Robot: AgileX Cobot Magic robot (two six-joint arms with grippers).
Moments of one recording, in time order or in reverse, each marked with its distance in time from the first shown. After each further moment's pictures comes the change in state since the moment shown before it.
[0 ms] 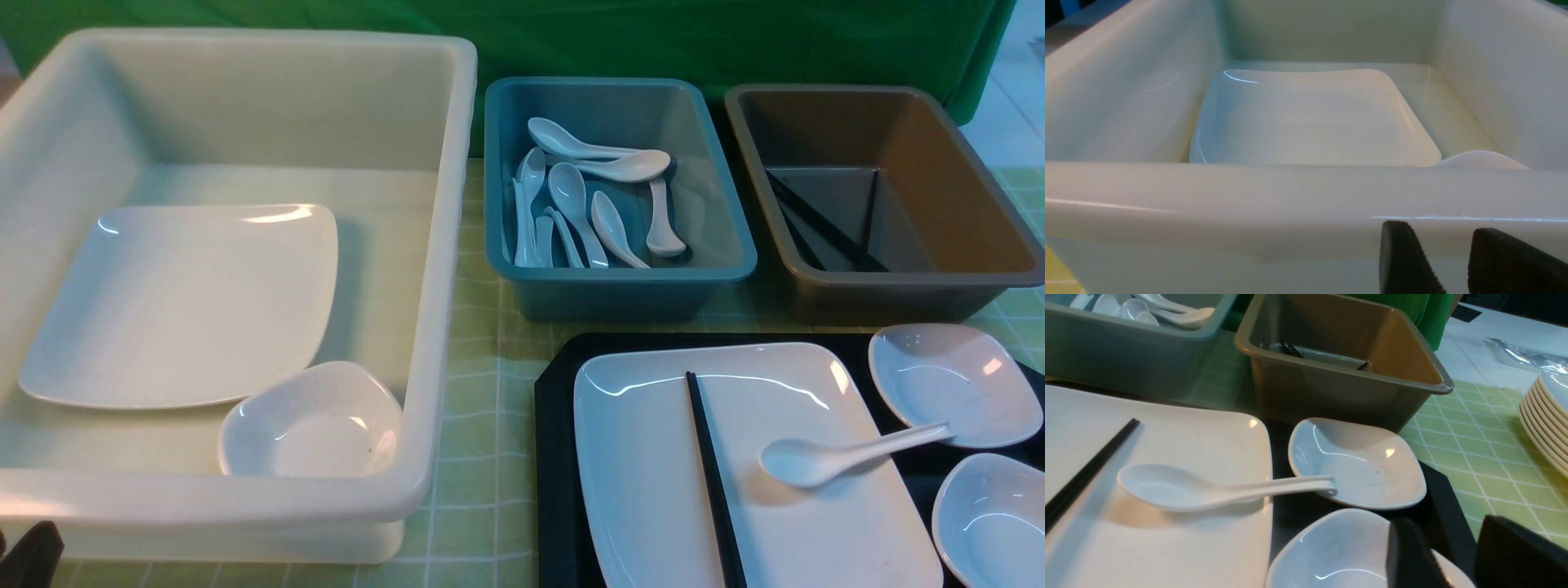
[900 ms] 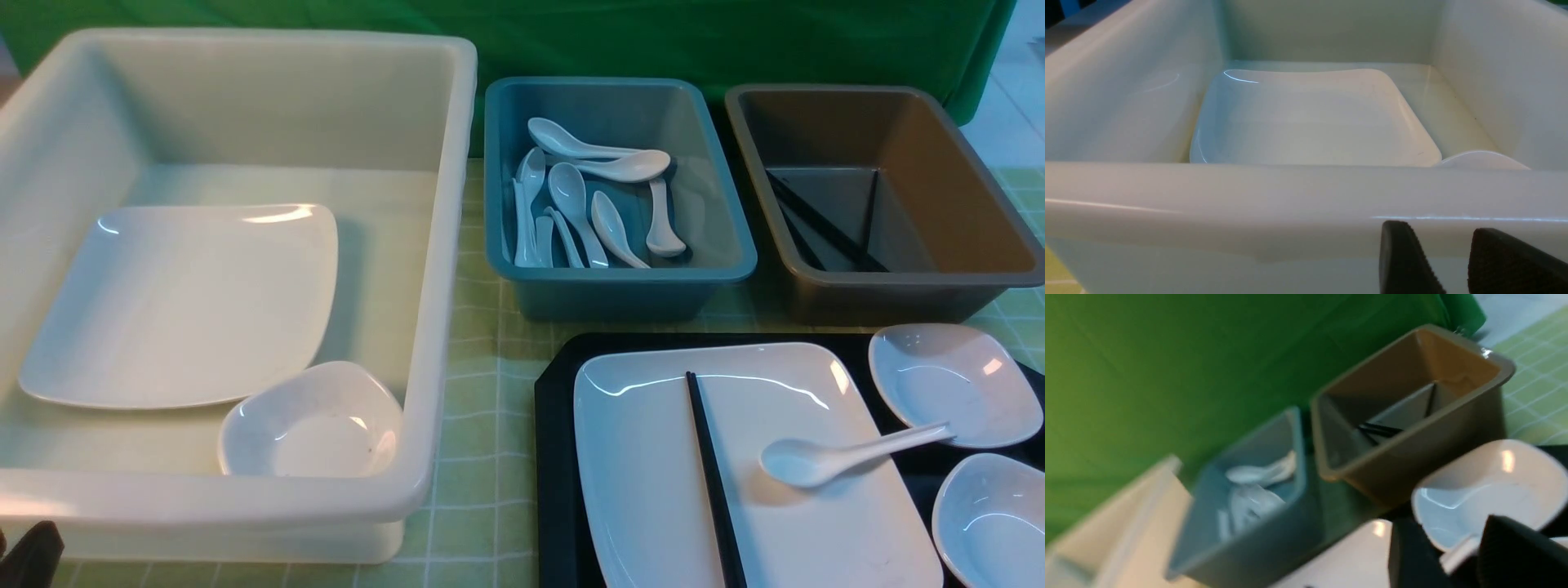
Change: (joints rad) right arm 0.000 0.000 0.000 0.283 -0.195 0.596; left arm 0.000 0.000 0.000 0.000 0.000 0.001
